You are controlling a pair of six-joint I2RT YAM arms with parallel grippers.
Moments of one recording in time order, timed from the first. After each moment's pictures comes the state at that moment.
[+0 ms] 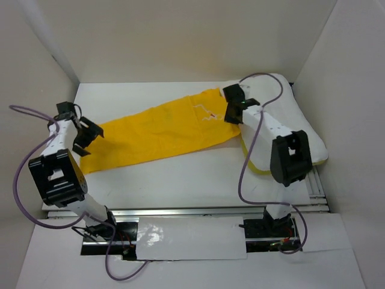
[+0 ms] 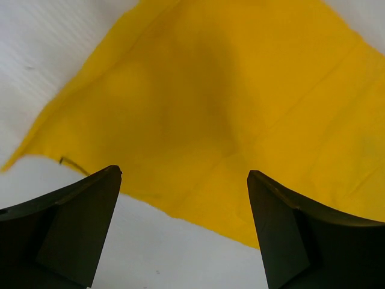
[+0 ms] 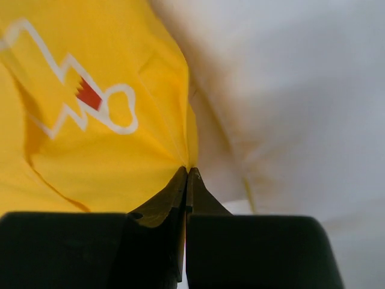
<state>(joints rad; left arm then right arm) 0.44 1.62 1.23 -0.75 0.01 -0.65 0.37 1.87 1.48 -0.56 0.34 0.51</state>
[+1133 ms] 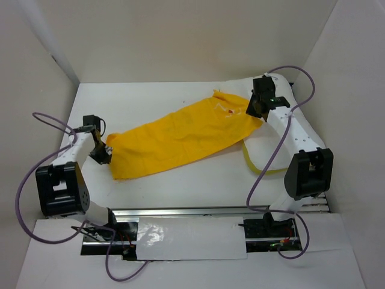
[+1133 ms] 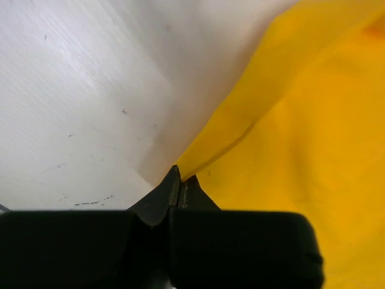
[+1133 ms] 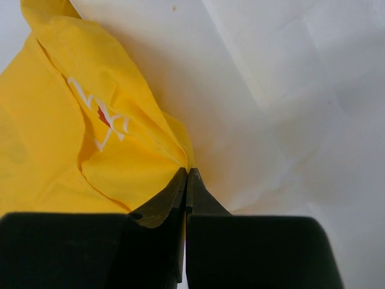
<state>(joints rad) 0.20 1.51 0.97 -0.79 -0.18 -0.79 0.15 1.63 1.43 -0.58 0.25 0.42</state>
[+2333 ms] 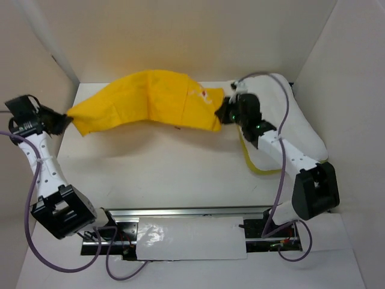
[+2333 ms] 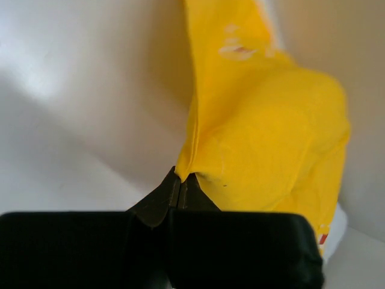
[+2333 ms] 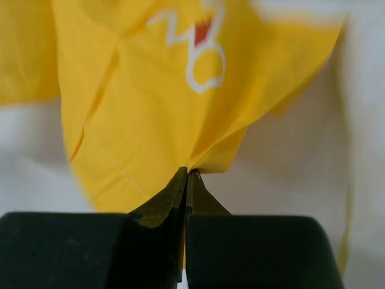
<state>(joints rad) 0.63 1.34 1.43 -0.70 0.34 -0.70 0.33 1.44 1.15 0.05 -0.16 0.29</state>
